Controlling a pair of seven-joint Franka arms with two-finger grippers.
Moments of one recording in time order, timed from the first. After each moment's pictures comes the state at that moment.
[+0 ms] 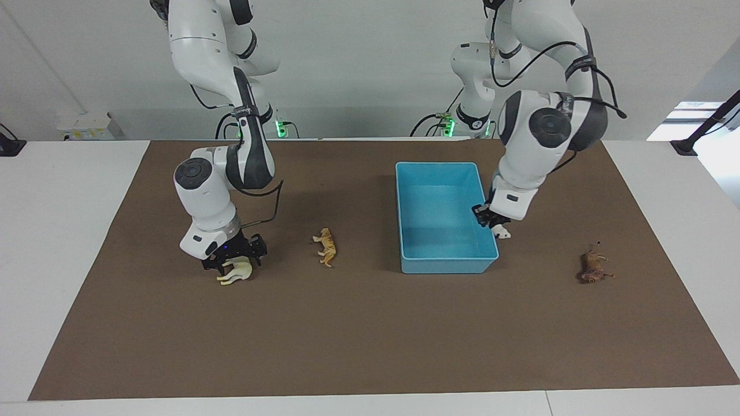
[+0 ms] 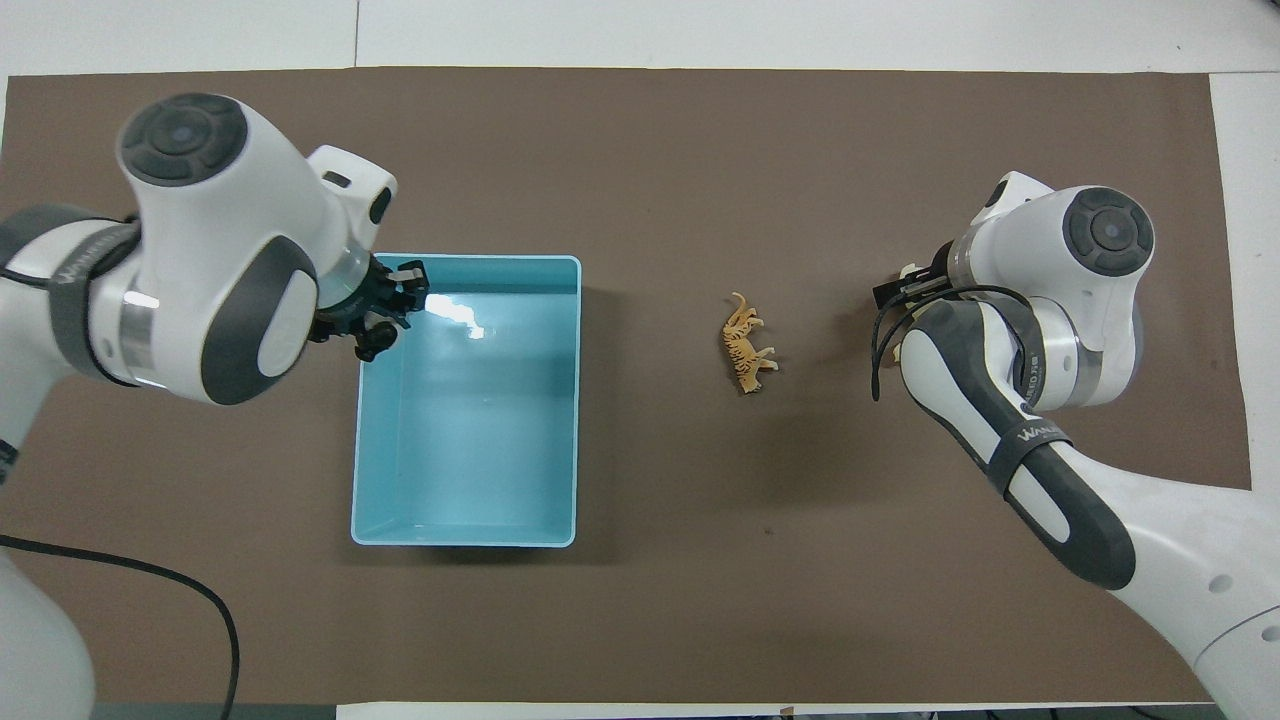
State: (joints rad) left arm -0.24 0.22 -0.11 -1.76 0.03 1.83 -0.61; right arm 0.17 0.36 -0.08 -1.97 0.04 2.44 -0.21
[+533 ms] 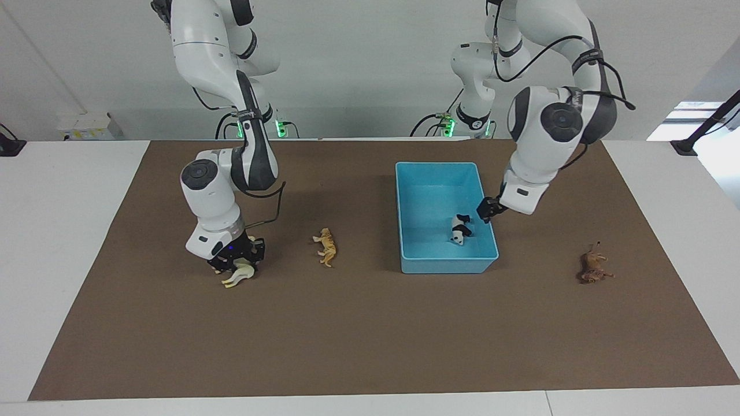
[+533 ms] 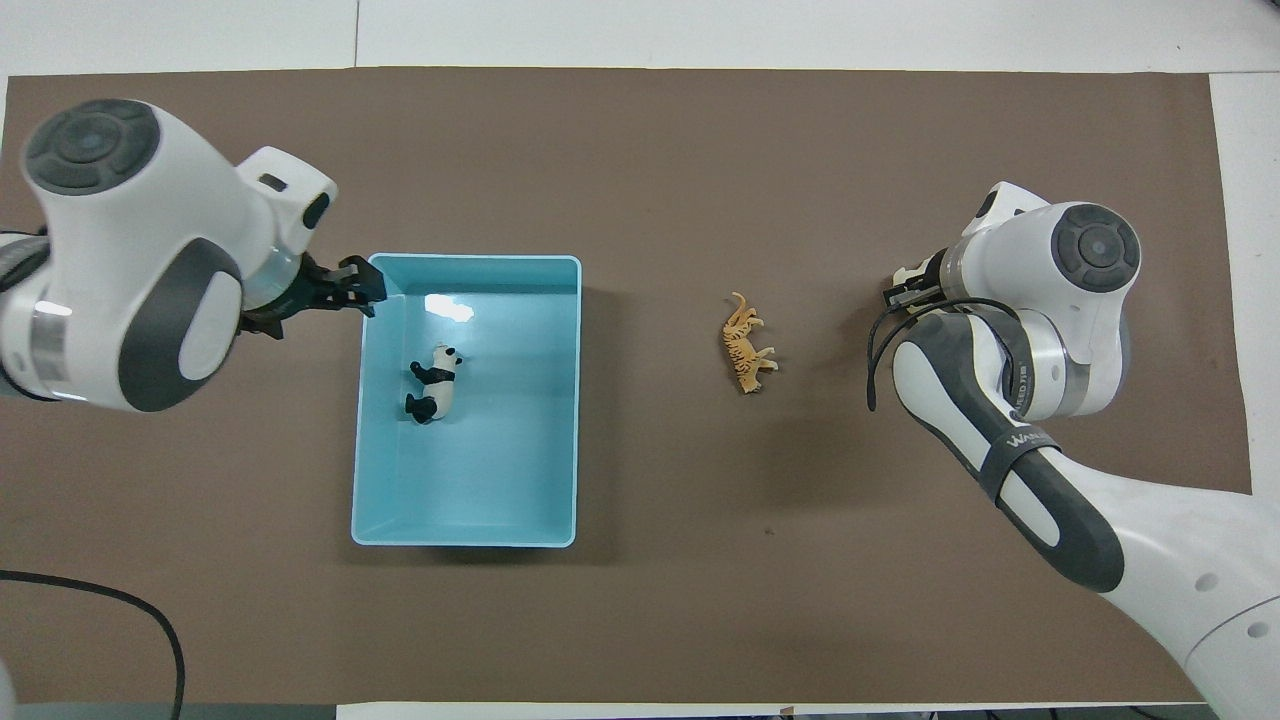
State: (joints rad) left arm -0.10 0.16 -0.07 -1.79 0.06 1.89 -0.34; right arm 0.17 0.36 -0.08 -2.01 0.04 2.50 -0.23
